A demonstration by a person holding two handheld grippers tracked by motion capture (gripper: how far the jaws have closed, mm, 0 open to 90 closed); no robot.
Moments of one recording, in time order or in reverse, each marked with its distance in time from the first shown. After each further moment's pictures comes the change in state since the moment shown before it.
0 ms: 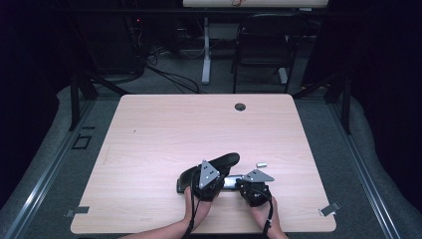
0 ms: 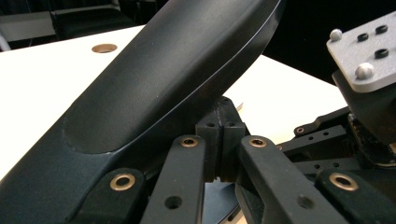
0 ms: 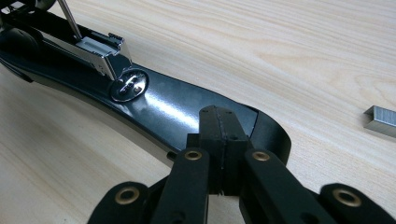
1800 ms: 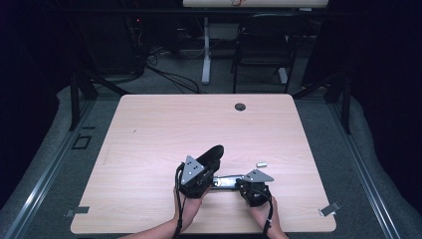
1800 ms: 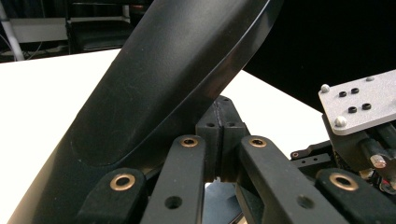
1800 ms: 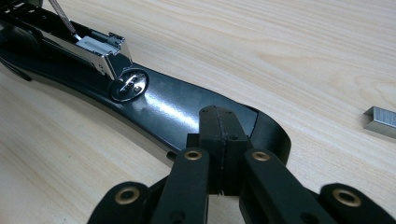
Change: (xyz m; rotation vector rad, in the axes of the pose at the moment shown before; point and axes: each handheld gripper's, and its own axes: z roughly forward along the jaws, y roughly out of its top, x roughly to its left) left arm 0.018 0.016 -0.032 -0.061 0.007 -0.083; right arm 0.000 0.000 0.000 0.007 -0.009 -0.006
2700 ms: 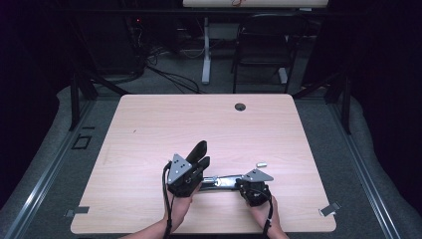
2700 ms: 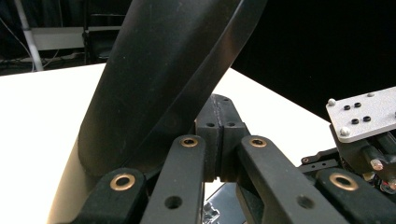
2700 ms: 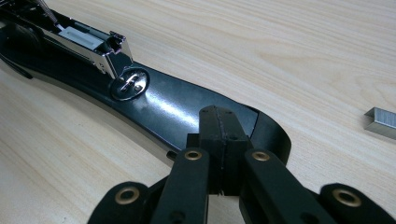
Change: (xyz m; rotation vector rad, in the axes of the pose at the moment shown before) left arm 0.015 0.009 -0.024 -0.033 0.035 -0.007; right arm -0.001 0.001 0.000 0.014 0.005 -0.014
